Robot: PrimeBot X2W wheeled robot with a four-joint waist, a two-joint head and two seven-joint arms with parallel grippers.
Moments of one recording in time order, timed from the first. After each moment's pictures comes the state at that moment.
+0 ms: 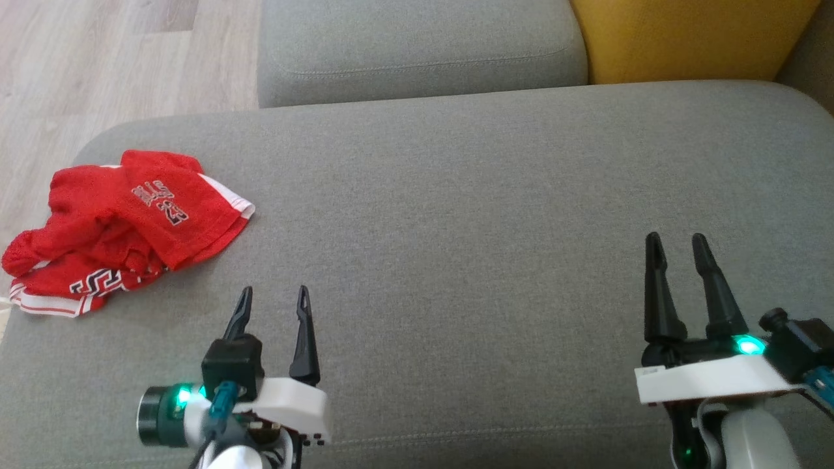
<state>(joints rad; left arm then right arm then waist) -0.07 0.31 -0.65 0.01 -0.38 0.56 -0.17 -0.02 -0.04 0.12 0.13 0.28 0.12 -0.17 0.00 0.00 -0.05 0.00</state>
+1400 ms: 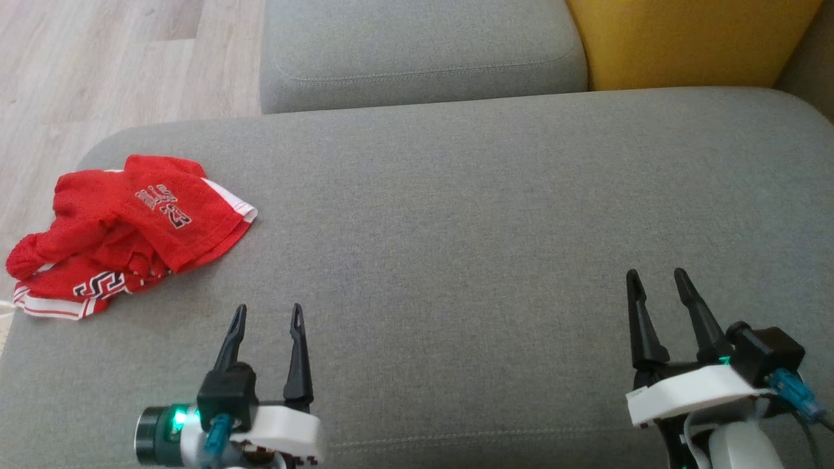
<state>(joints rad) 0.06 0.11 -0.37 0.10 -0.12 0.31 -0.25 -0.02 -0.04 0.10 0.27 0.12 0.12 -0.15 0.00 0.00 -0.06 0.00</state>
